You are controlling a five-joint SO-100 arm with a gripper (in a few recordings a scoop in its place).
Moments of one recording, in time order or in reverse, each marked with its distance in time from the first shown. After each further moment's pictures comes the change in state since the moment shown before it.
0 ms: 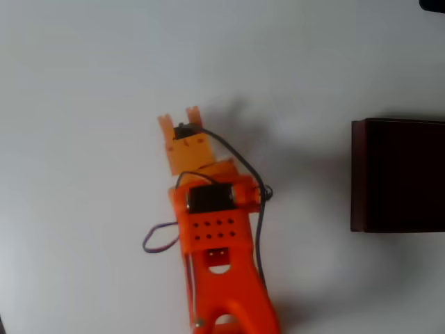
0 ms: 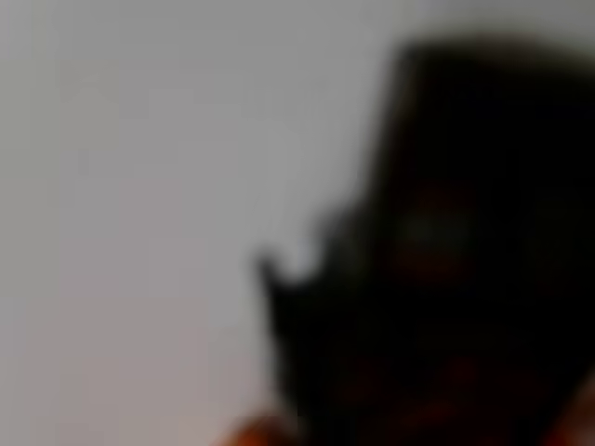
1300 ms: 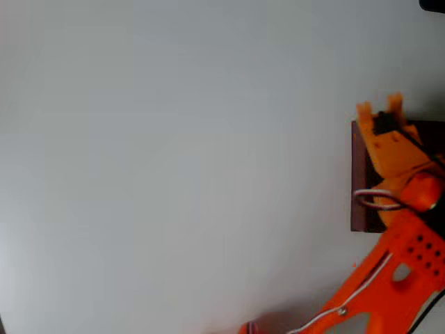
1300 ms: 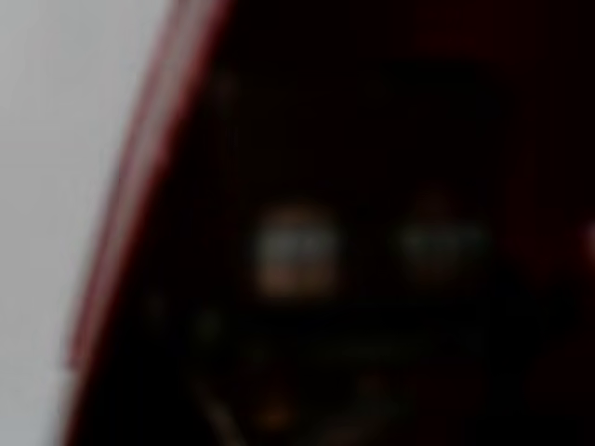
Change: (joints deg) arm 46.5 -16.4 -56.8 32.4 -47.9
